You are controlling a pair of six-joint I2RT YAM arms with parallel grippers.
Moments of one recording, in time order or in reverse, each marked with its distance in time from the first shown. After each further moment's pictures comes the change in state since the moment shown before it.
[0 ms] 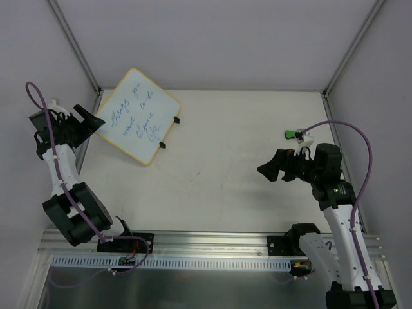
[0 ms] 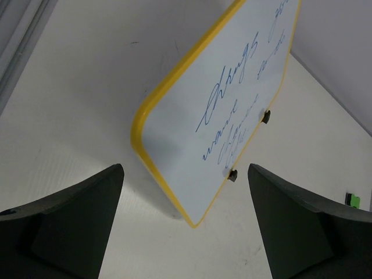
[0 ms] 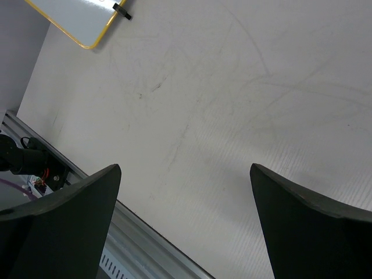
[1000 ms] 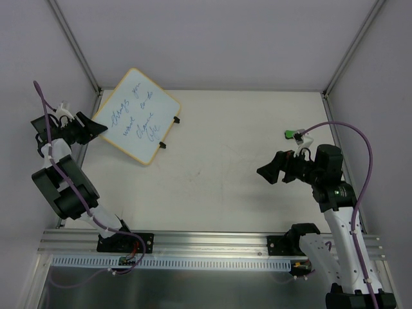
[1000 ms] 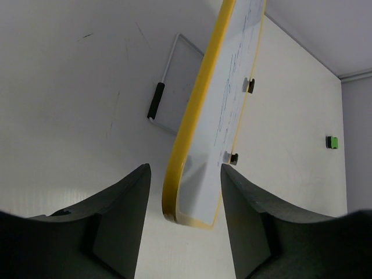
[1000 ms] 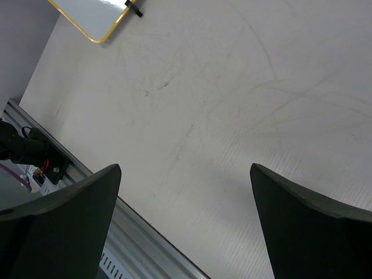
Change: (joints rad) left arm 0.060 0.279 0.007 0.174 0.364 0.138; right arm 0.004 -0.022 0.000 0.000 -0.041 -0.039
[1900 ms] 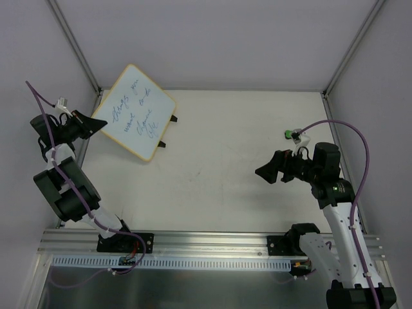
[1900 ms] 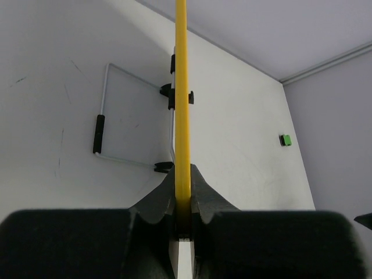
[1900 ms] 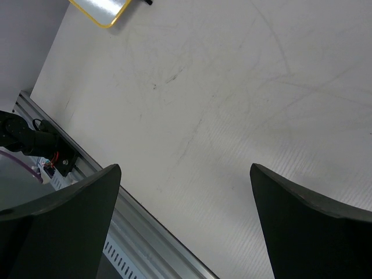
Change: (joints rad) left arm -0.001 -0.020 -0.084 0.355 0.198 -0.243; right arm 0.000 0.040 0.000 0.000 -0.042 0.001
